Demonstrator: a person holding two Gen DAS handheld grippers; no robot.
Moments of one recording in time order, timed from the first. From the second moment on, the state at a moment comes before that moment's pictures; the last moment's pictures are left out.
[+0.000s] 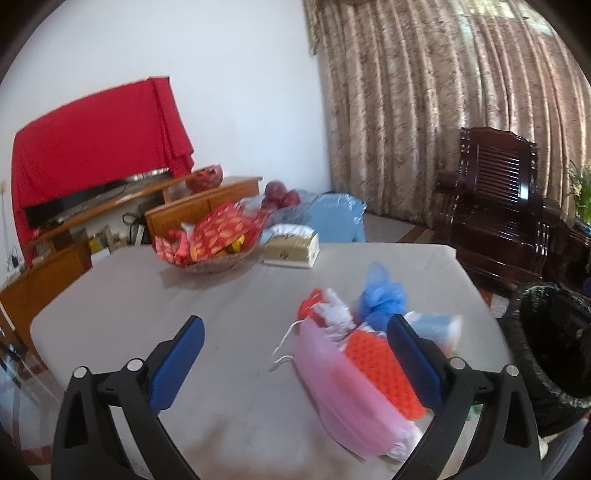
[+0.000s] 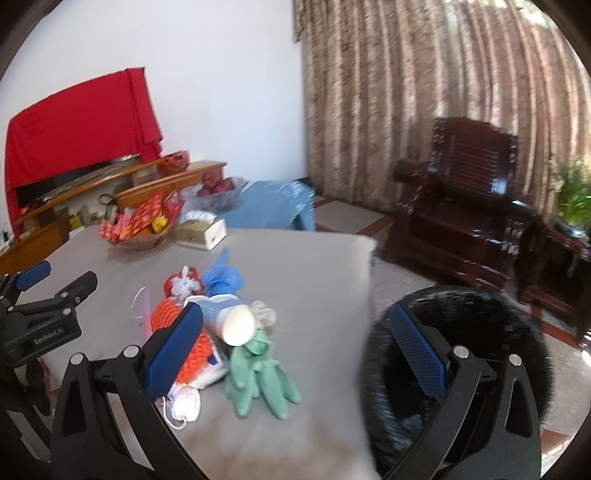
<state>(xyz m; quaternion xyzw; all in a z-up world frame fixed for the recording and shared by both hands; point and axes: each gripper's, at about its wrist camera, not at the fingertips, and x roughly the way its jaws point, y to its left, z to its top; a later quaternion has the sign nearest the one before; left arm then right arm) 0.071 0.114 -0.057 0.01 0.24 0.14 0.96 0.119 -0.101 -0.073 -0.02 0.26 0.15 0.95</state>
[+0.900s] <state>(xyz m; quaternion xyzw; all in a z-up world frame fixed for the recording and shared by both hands) 0.113 0.154 -0.106 -0.02 0.29 0.14 0.94 0.202 -0.028 -0.148 -0.05 0.35 0.28 0.89</state>
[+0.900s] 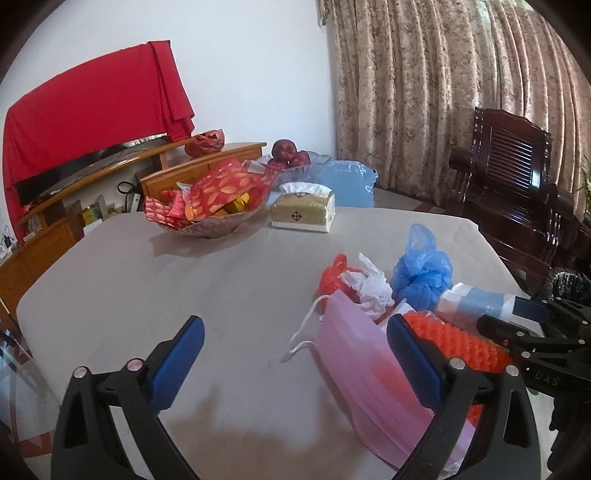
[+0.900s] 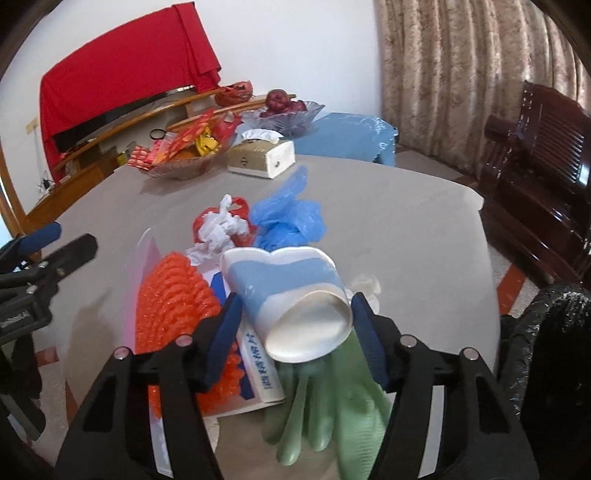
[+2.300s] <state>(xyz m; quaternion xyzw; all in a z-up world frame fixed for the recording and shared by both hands) 0.088 0.127 -0.085 -0.08 0.31 0.03 0.95 0.131 -0.103 -0.081 0.00 0.27 0.23 0.94</state>
